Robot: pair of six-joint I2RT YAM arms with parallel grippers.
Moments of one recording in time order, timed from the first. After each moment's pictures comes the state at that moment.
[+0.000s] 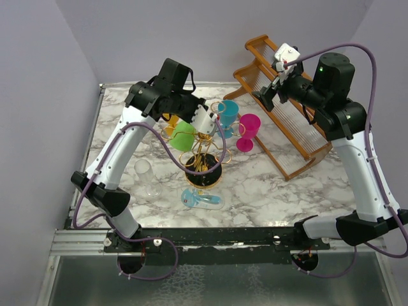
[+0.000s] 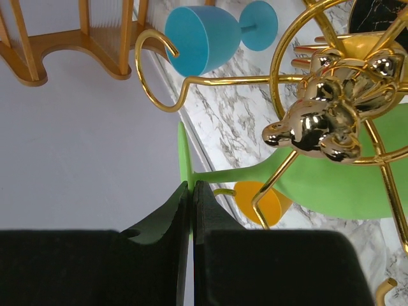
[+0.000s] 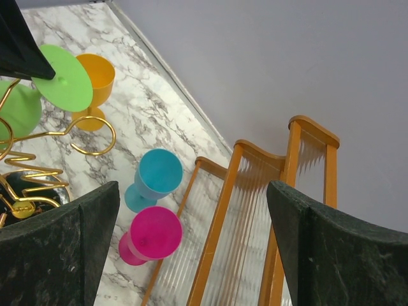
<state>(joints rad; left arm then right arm) -0.57 1.67 2.05 -1.22 0.30 1.61 0.36 1.34 1.79 -0.62 -0.39 -0.53</state>
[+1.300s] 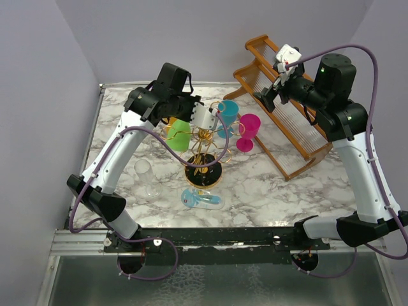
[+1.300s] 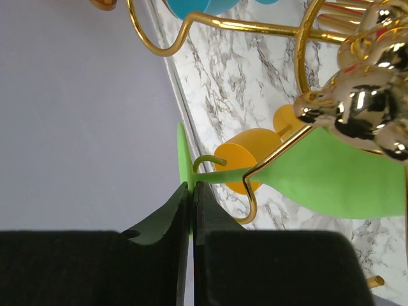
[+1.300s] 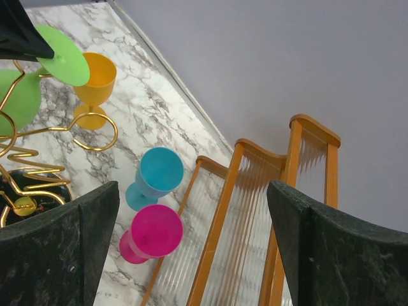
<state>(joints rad) -0.57 1.61 1.95 -1.13 0.14 1.43 0.34 1.33 1.77 -0.62 -0.40 -0.53</state>
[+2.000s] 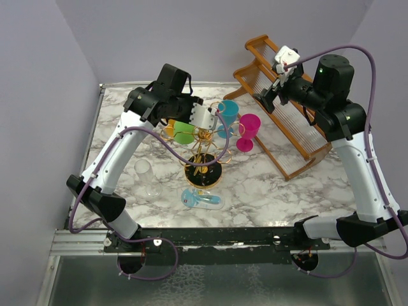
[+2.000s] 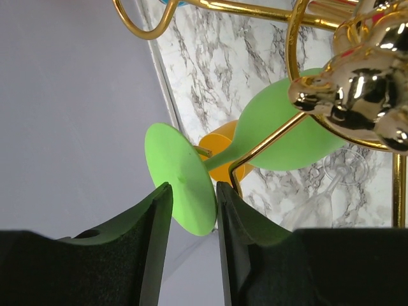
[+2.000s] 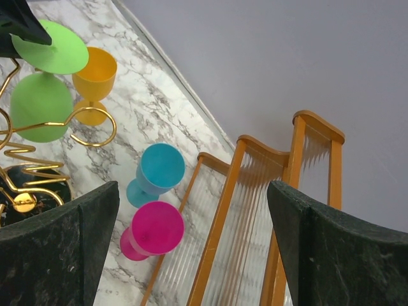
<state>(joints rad) -0.57 1.60 1.94 -1.16 0.10 1.37 0.34 1.33 1.76 -0.62 -0.40 -0.54</state>
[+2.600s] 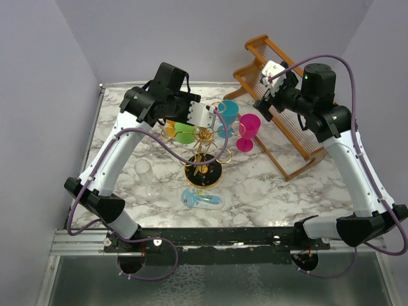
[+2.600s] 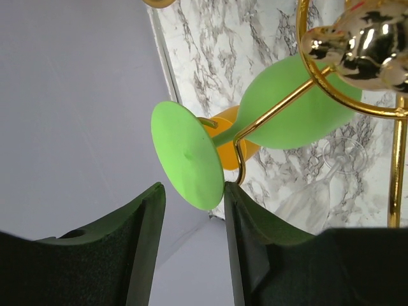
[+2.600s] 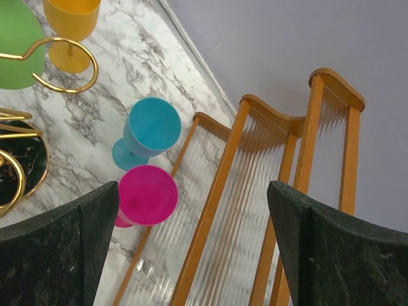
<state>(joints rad) -0.57 1.59 1.97 -1.18 0.06 1.35 0.34 1.33 1.62 -0.61 -0.34 -0.65</state>
